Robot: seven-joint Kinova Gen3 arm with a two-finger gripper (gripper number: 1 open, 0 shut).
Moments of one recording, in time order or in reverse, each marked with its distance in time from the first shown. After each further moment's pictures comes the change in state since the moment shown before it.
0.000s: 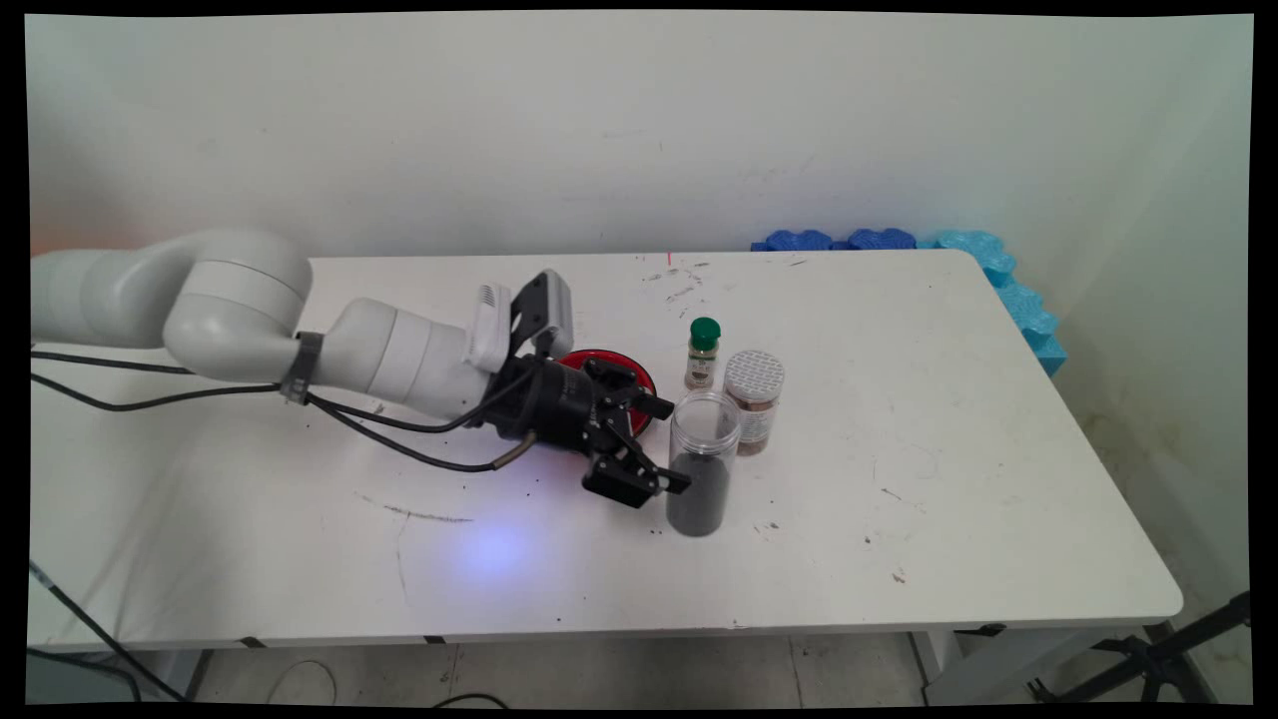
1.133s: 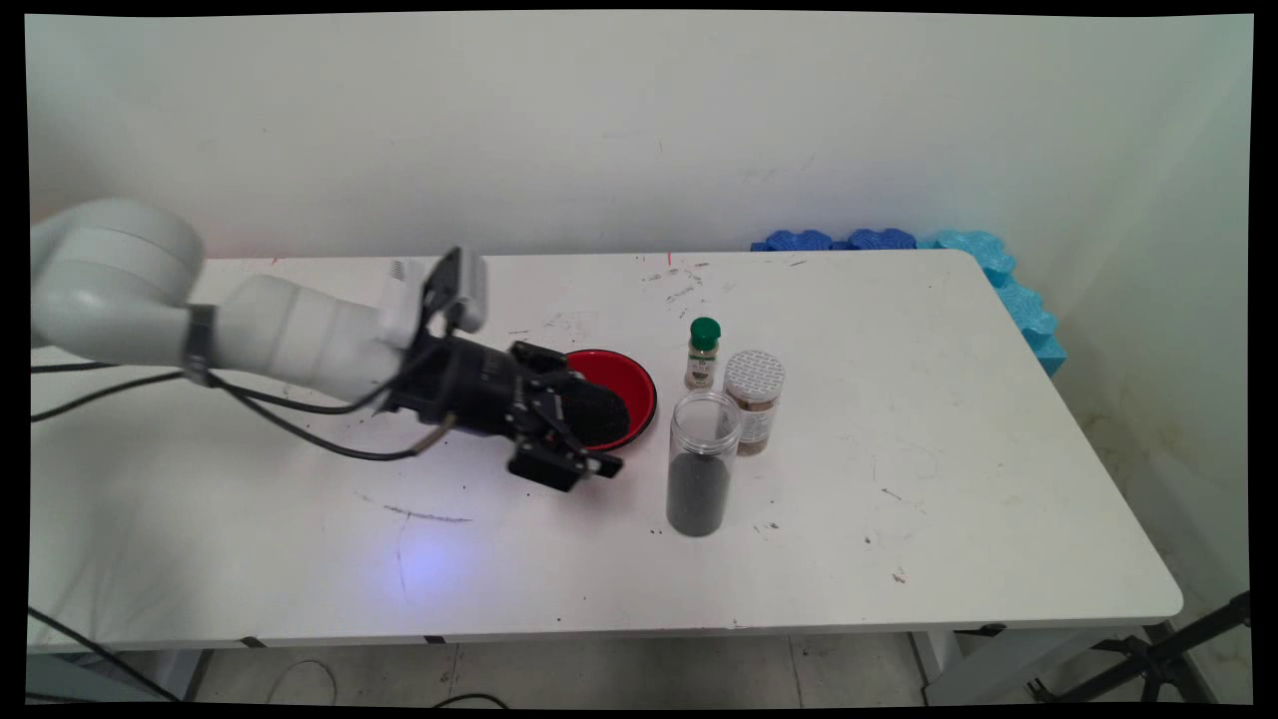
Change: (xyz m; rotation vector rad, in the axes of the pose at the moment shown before) arm -0.010 0.001 -0.062 0.043 -0.021 -0.050
